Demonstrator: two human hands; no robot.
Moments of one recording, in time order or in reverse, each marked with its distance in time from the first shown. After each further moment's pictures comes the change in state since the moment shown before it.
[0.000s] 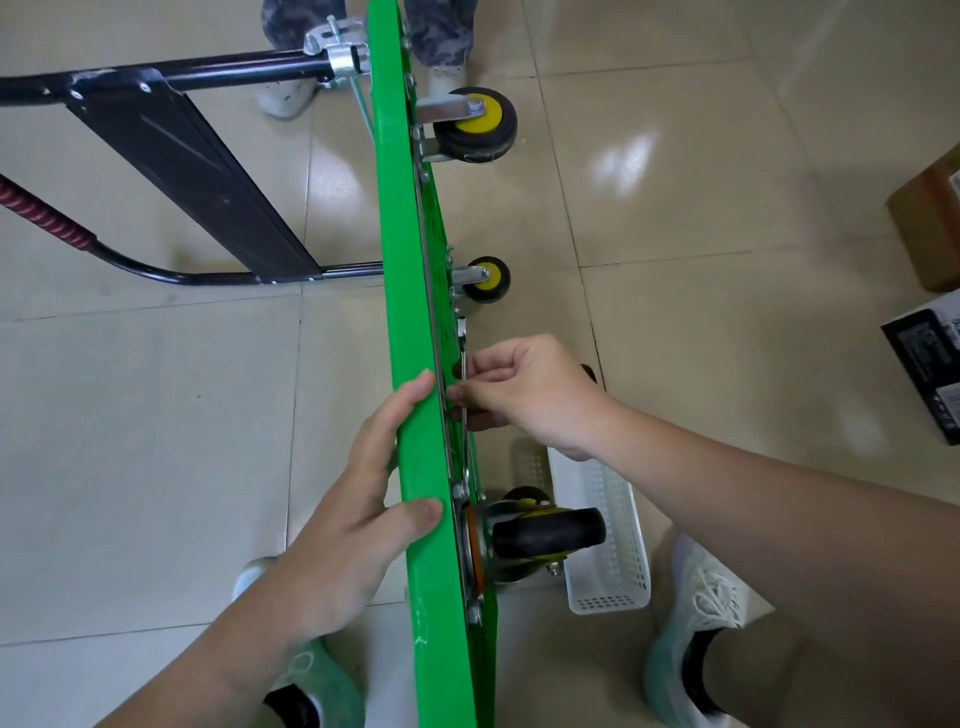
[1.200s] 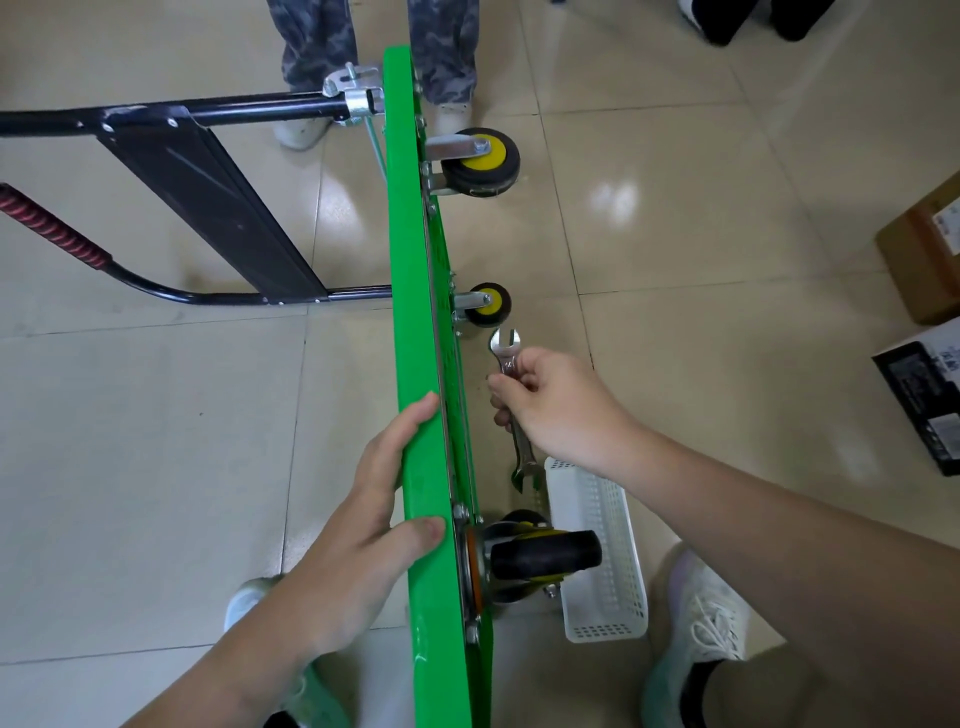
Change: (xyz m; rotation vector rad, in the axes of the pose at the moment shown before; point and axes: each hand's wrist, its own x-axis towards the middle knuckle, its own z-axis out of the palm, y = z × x) left_hand 0.000 0.005 0.000 0.010 0.005 -0.048; right_hand -0.015 -0.022 -0.013 -0.520 0.167 -0.130
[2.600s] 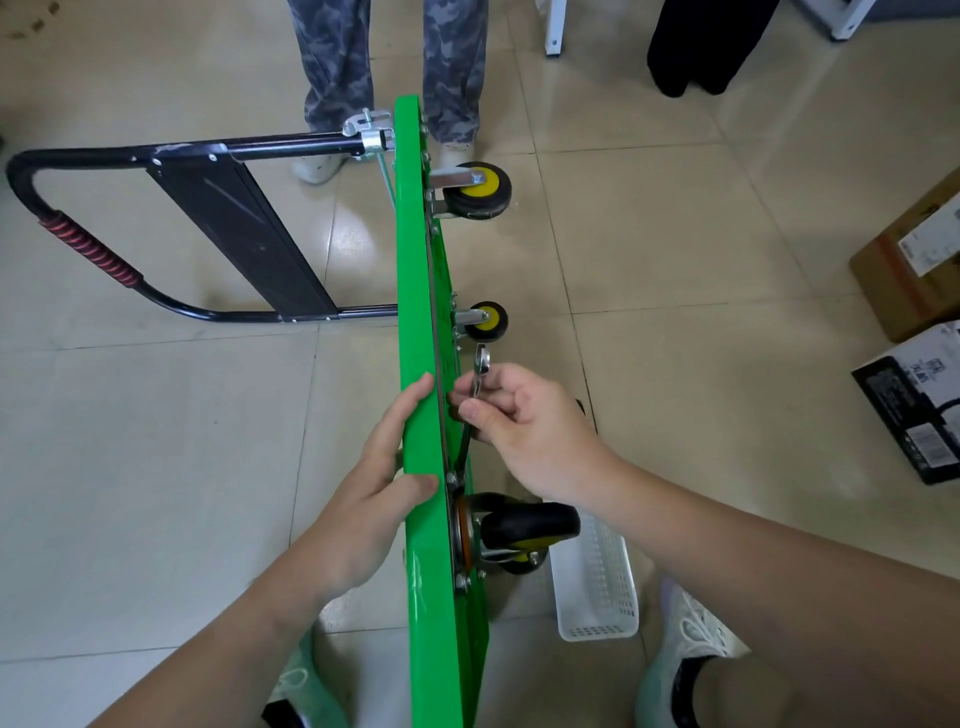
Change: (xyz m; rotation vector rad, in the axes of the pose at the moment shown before) left_hand -0.004 -0.004 0.011 -0.047 0.054 0.047; right_hand -0.059 -0.013 0.019 0.381 -0.033 -0.197
